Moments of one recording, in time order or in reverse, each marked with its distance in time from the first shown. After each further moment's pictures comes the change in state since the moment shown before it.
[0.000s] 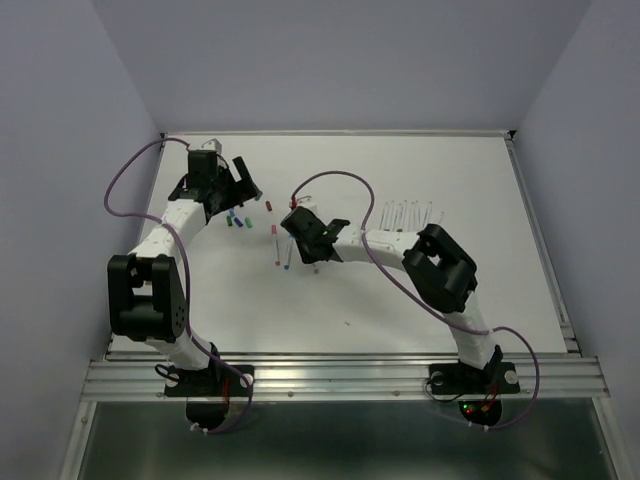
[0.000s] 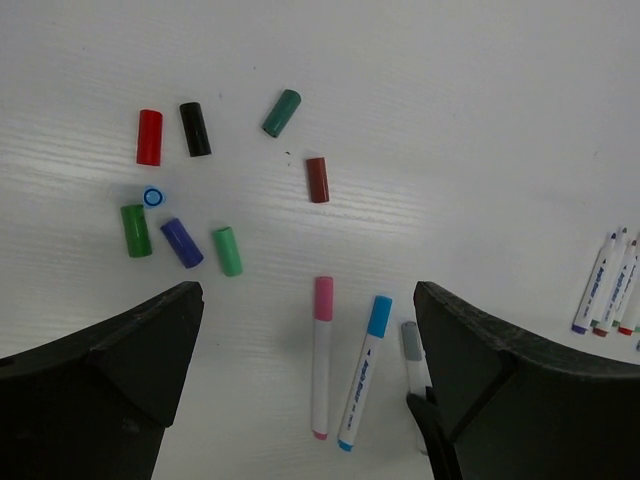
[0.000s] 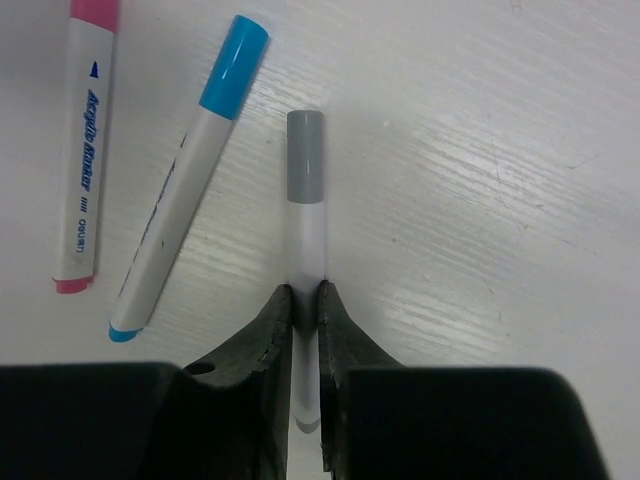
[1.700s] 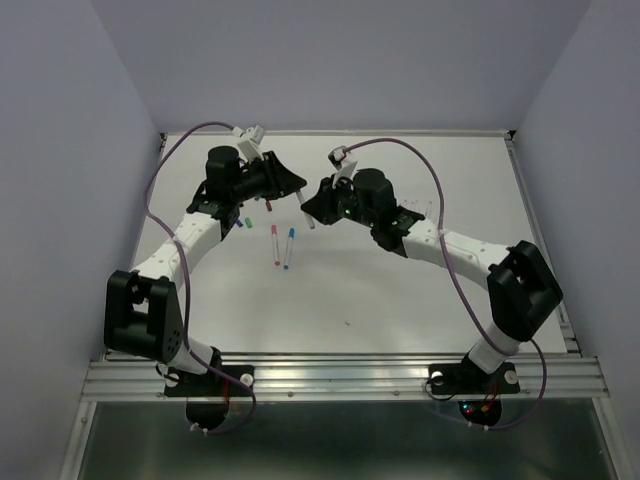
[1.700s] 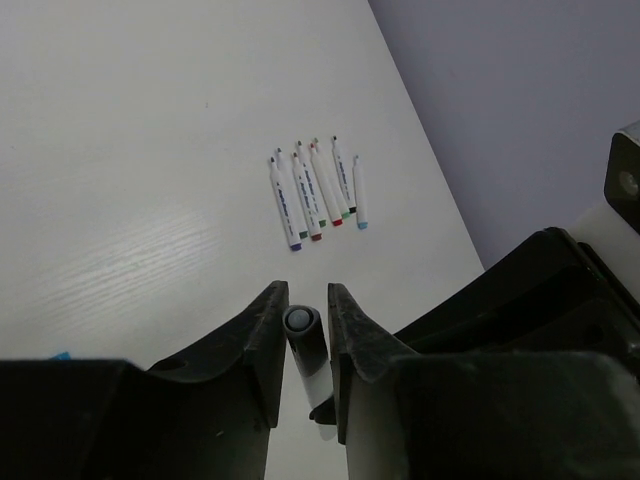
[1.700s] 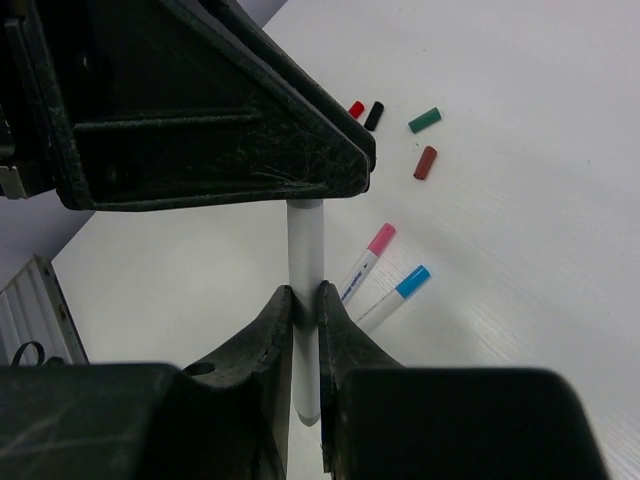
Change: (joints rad) left arm -0.188 -0.117 -0.083 0.405 0.484 -0.139; right arm -0.197 -0.492 -0.396 0.671 -0.571 -0.097
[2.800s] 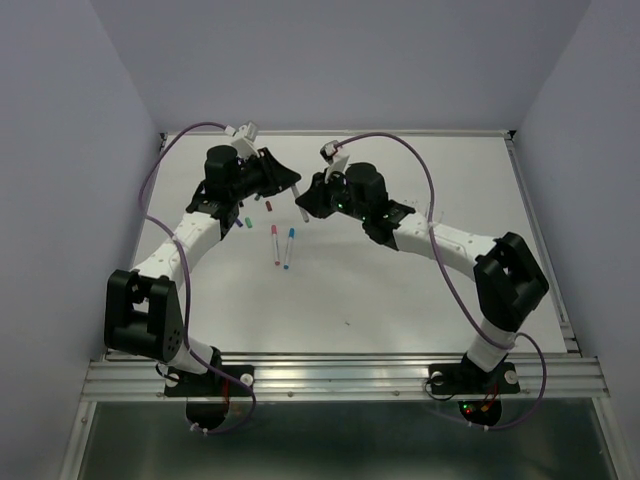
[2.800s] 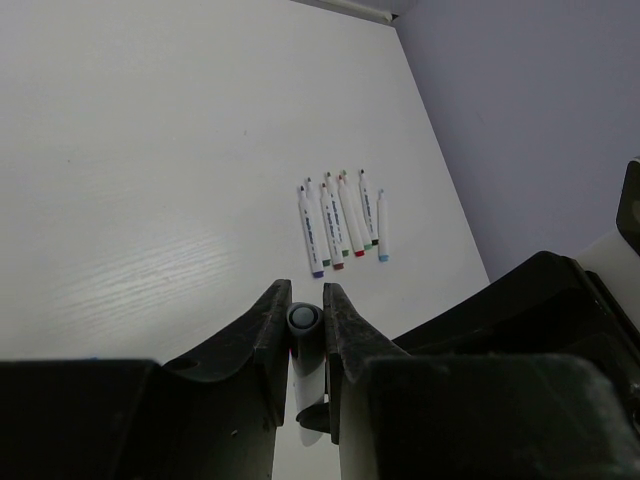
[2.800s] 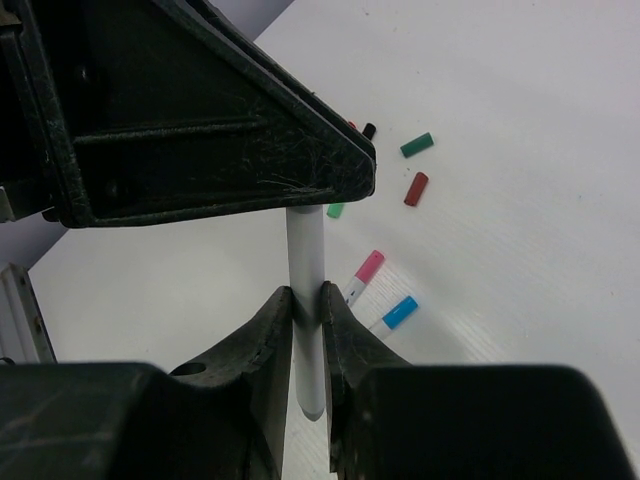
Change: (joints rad) left arm 0.005 0.009 0.000 0.016 -0.099 -0.037; right arm 0.000 0.087 0.084 0.014 0.034 -0.039
